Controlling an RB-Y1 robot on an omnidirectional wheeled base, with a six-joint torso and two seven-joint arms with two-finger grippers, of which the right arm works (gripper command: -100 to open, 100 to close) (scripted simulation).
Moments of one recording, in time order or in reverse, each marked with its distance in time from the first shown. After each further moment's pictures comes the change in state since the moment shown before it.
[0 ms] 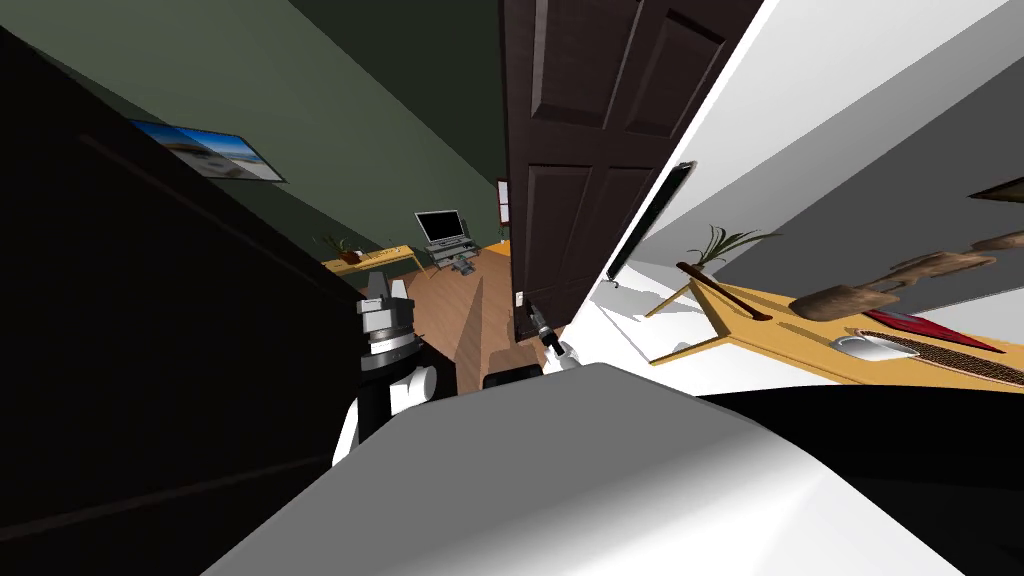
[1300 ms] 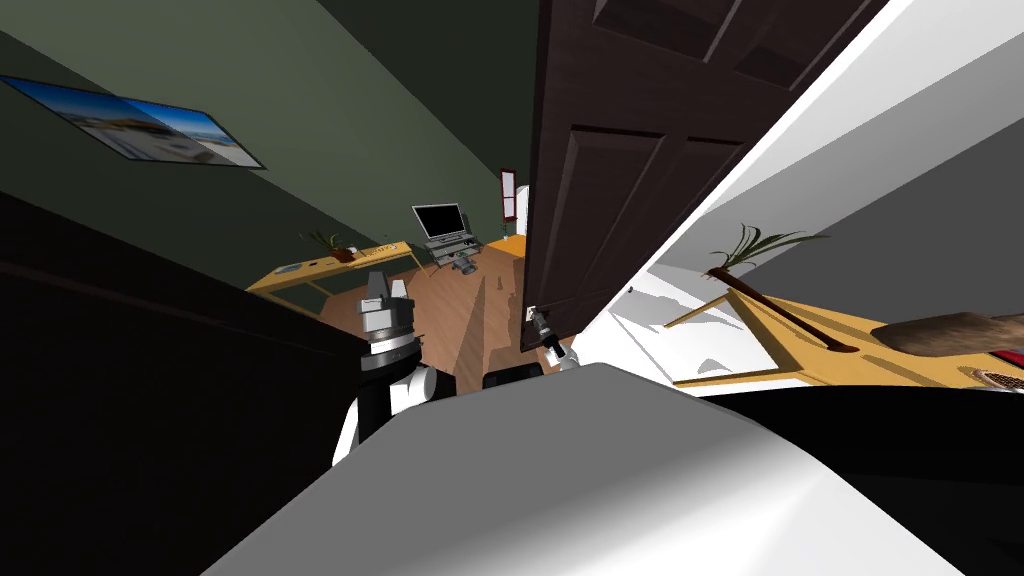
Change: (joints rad) arm 0.016 0.008 -0.016 0.001 -0.003 -0.026 0.017
